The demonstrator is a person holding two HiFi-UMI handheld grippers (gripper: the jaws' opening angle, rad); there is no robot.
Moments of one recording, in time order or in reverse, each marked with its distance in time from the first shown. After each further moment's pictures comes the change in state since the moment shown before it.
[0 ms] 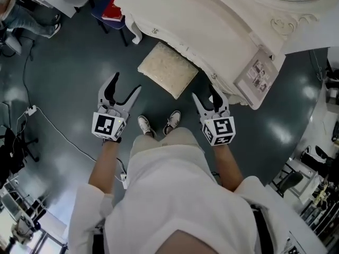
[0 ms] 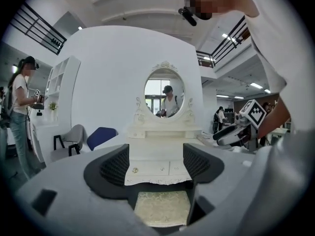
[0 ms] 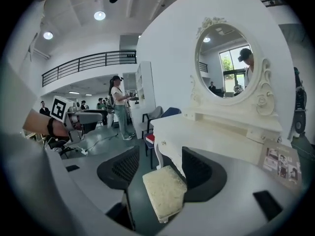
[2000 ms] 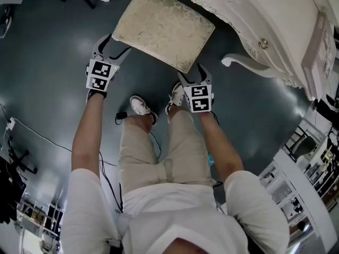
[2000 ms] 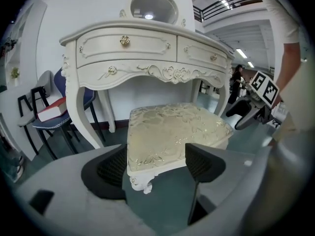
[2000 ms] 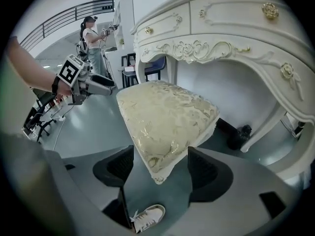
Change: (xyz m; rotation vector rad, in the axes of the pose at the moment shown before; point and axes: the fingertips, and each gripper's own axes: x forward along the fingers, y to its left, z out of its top) left arm 0.147 0.076 -0.494 0.128 0.517 -0.252; right arm 0.208 -0.001 -0.452 0.075 0.491 -0.182
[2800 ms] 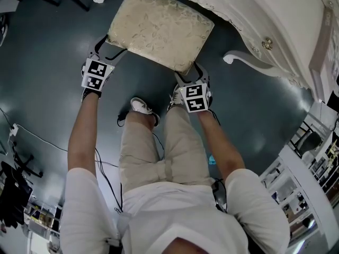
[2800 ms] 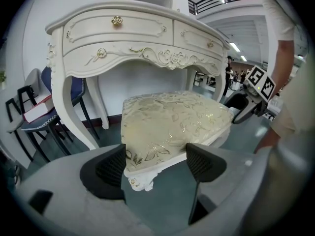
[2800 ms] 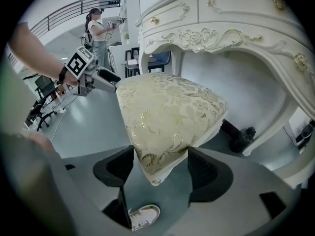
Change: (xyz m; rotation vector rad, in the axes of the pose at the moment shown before) left arm 0.037 0.005 -0.024 0.057 0.062 -0.075; right arm 0.030 -0.001 -0.011 -0.067 0.021 0.012
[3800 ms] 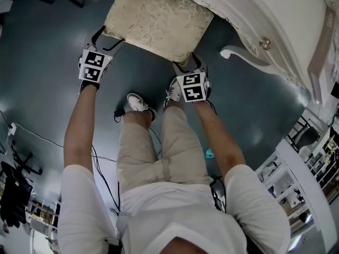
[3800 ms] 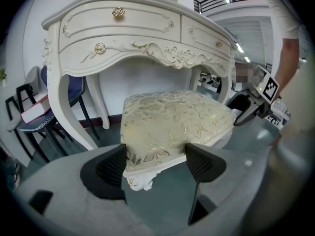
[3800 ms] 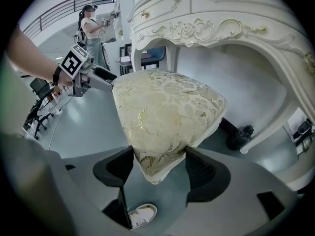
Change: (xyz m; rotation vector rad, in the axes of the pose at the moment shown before) left arm 0.030 0.012 0.012 -0.036 0.018 0.011; right arm 0.014 -0.029 0.014 0.025 0.054 -0.019
